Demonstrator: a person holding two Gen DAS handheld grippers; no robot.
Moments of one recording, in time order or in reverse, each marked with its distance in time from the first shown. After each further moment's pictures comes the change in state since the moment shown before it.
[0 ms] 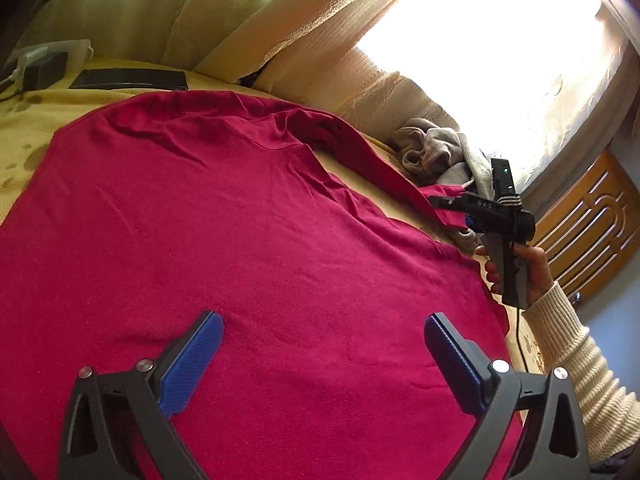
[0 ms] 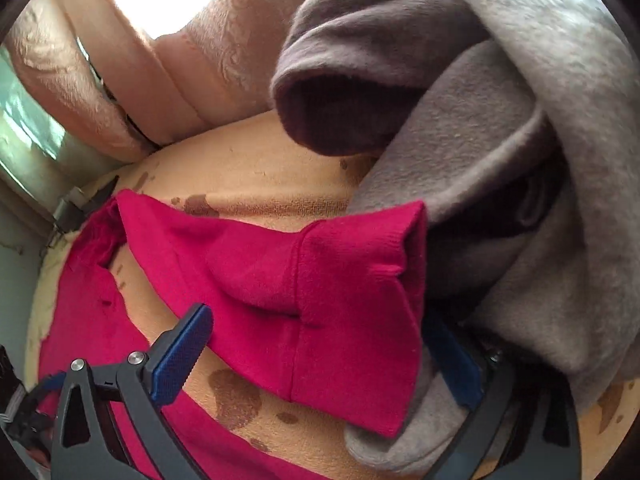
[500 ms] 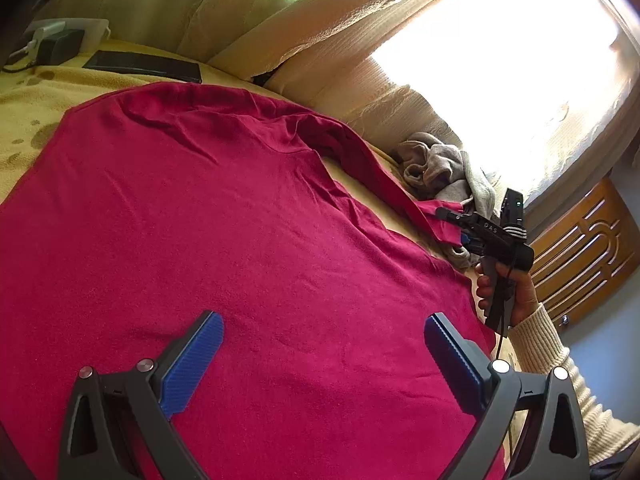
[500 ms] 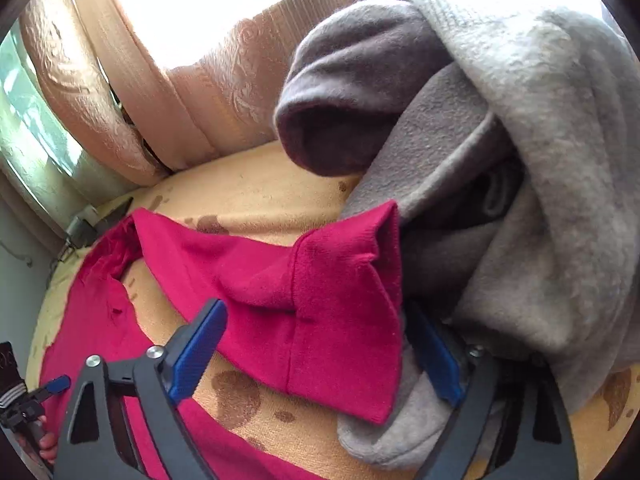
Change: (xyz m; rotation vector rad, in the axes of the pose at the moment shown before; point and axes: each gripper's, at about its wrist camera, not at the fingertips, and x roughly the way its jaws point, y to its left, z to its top) left arm 0.003 0.002 0.011 -0.088 0.035 0.027; right arm -0.029 -0.026 -0.013 0.108 -0.174 0.153
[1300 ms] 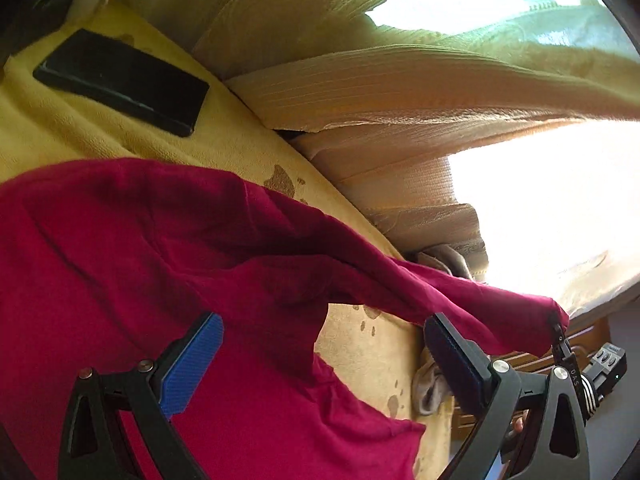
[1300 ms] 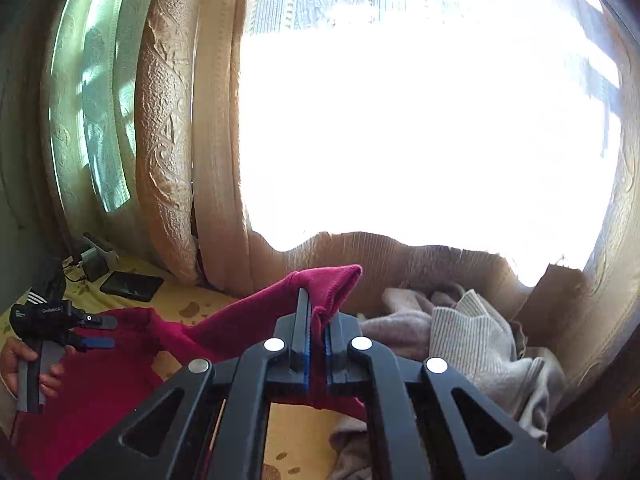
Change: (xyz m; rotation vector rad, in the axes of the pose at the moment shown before) left arm 0.075 0.036 0.148 -0.394 -0.045 -0.145; right arm -0.117 0.133 0.094 -0.443 -0.366 -0.173
